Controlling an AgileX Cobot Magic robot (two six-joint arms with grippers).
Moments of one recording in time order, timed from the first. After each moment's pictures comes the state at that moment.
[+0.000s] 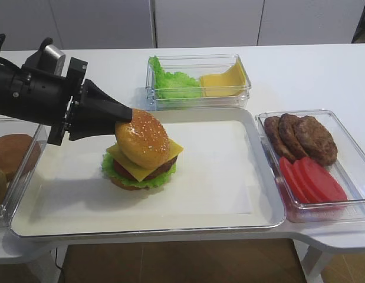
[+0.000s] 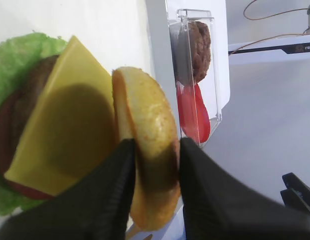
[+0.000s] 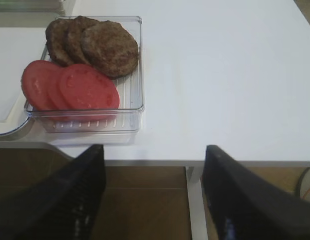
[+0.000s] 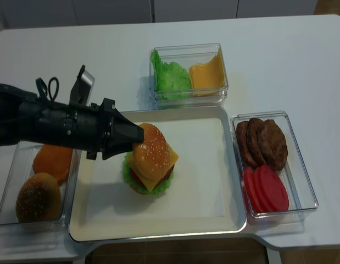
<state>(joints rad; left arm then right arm) -0.04 1.67 -0.94 -1.31 1.17 0.72 0.04 -0.02 -0.48 0.03 1.12 -0.03</state>
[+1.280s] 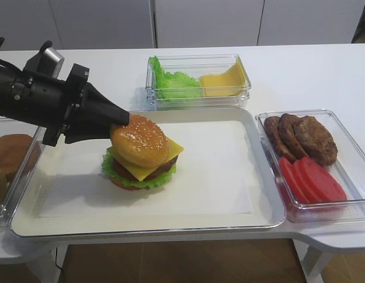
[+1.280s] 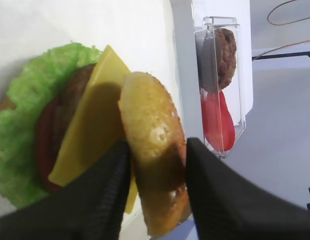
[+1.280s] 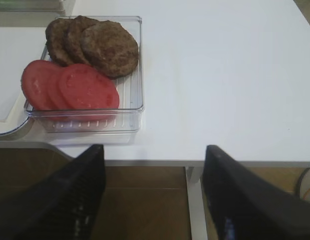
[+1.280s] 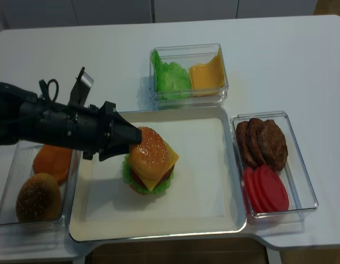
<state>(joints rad) -0.04 1.67 -0.95 -1.26 1.11 0.70 0.04 -0.02 -0.48 0.03 1.12 -0.03</state>
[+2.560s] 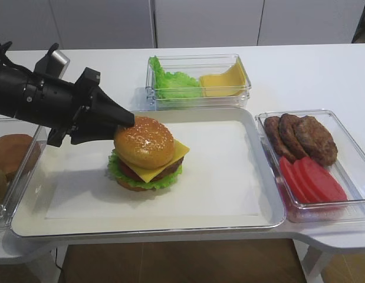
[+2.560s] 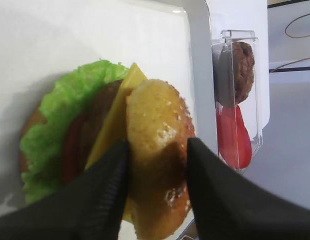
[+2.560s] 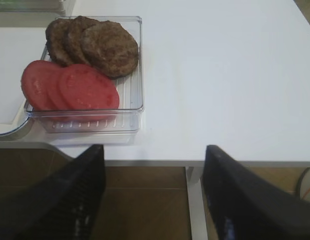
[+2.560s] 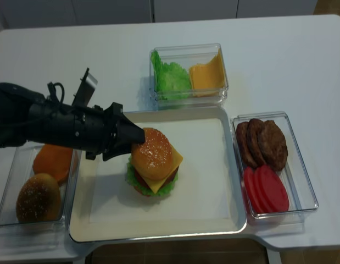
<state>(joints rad) -0.08 1.67 -0.95 -1.26 1.00 0.66 0.04 -0.02 -0.48 0.03 1.12 -0.03</state>
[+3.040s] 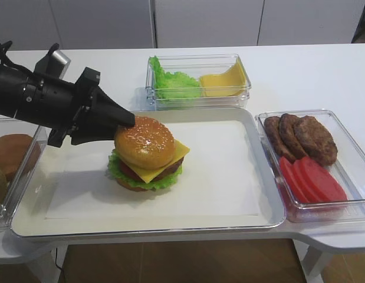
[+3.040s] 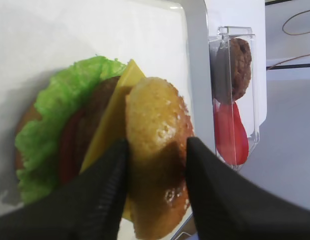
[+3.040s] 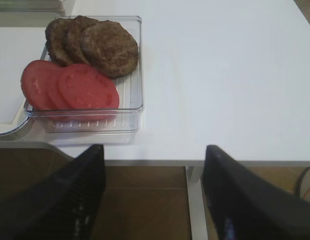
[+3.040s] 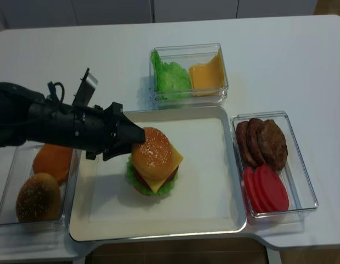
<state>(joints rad) -0.08 1.67 -0.95 -1.26 1.02 0.66 0.04 -0.02 -0.48 0.03 1.12 -0.03</state>
